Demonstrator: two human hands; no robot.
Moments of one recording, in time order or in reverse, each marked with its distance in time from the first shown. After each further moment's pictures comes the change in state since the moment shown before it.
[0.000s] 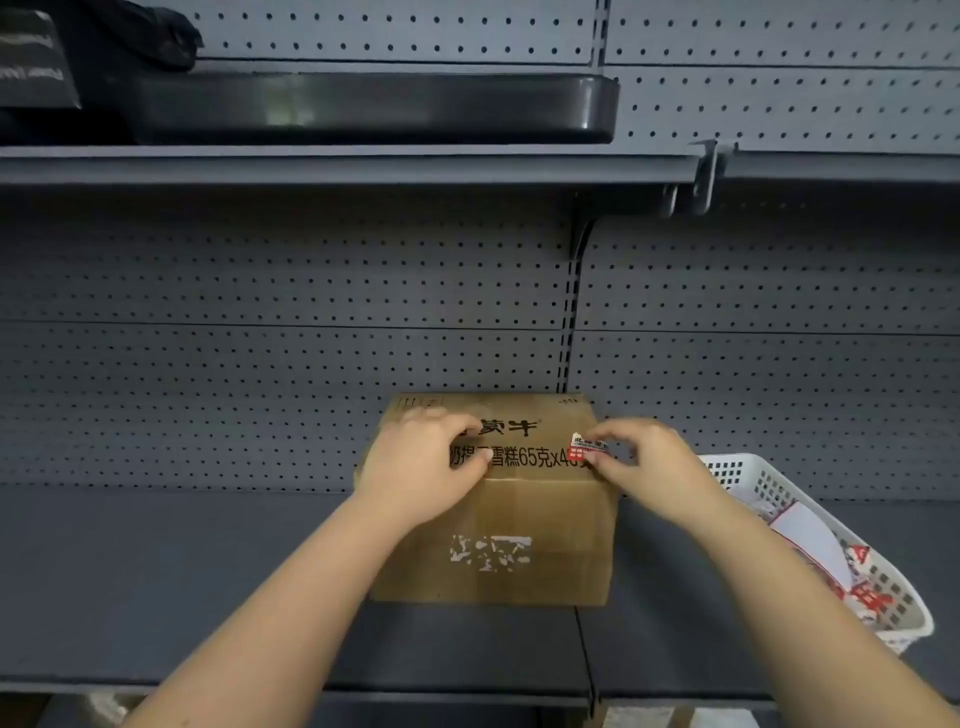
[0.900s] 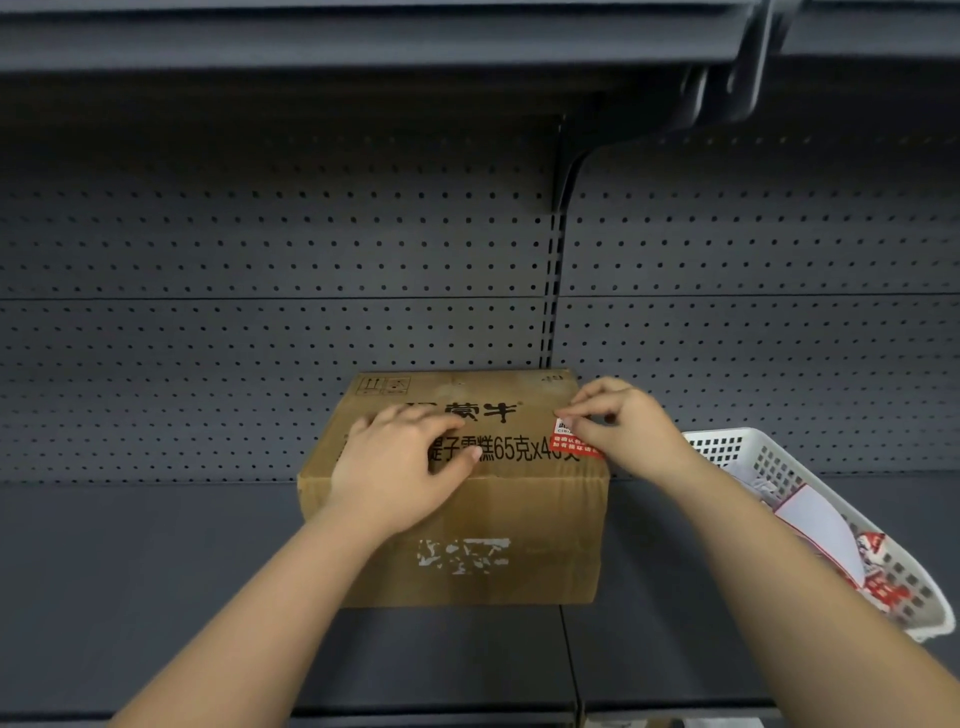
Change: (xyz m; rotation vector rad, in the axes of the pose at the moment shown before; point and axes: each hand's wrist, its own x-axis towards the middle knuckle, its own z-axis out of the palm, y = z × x) left_hand 0.020 -0.009 0.044 0.059 -0.070 -0.017; right_hand 0.048 0.042 0.025 0.235 -0.025 0.016
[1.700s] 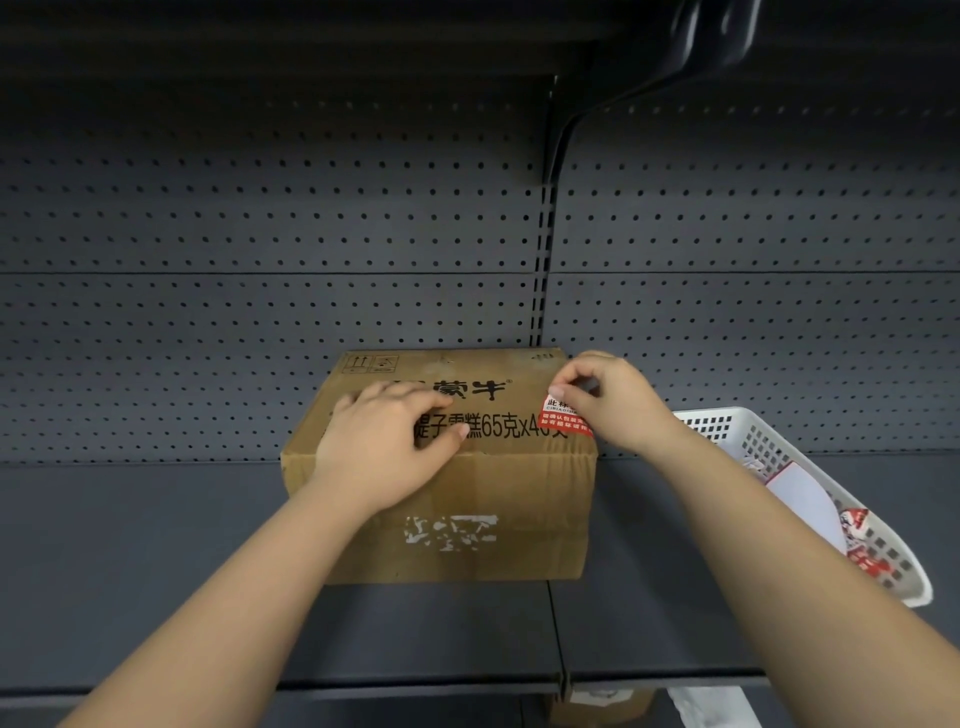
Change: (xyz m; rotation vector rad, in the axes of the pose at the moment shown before) left_hand 0.000 0.000 0.000 0.006 0.012 -0.009; right_hand 0.009 0.004 0.002 -0.036 0.012 -0.023
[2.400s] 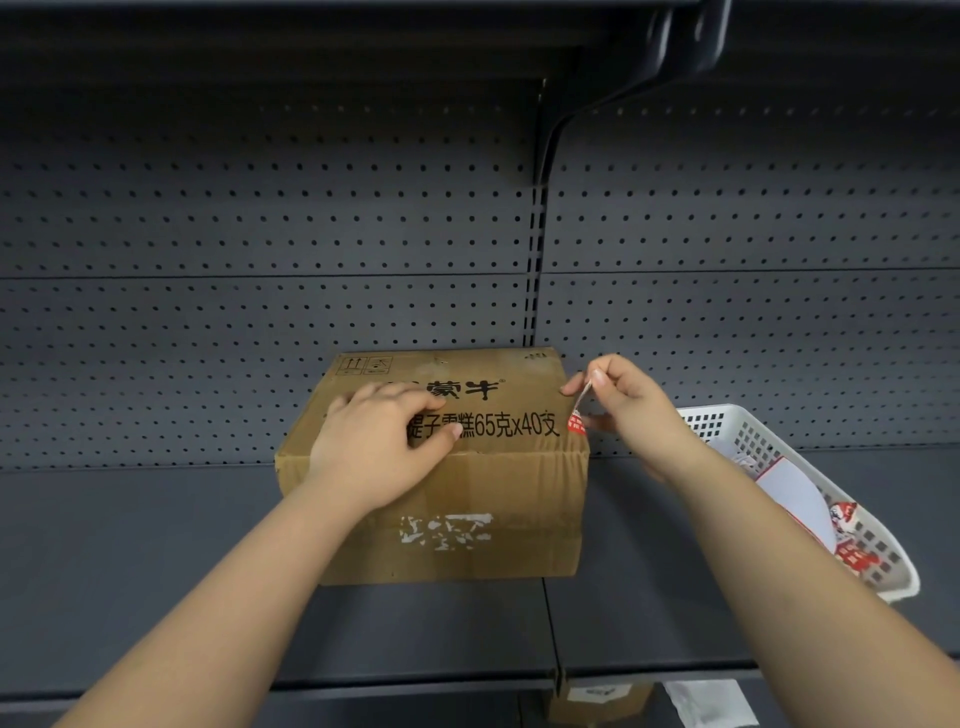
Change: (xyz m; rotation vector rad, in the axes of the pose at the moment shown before) left_hand 0.000 0.002 0.000 -0.008 0.010 0.004; right_hand -0.024 0.012 -0.005 0.521 0.038 0.148
